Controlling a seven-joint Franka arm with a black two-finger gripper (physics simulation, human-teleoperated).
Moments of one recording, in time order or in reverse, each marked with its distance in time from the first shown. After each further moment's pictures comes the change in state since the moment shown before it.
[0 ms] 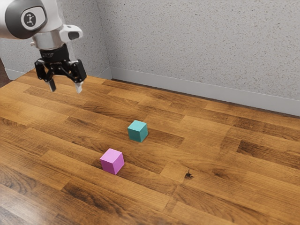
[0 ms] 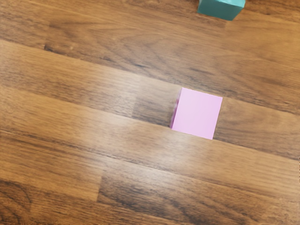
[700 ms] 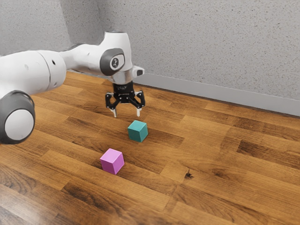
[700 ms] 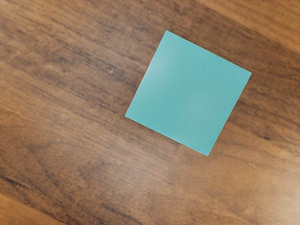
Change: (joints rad) arm -0.110 0.853 0.000 0.582 0.015 0.160 -0.280
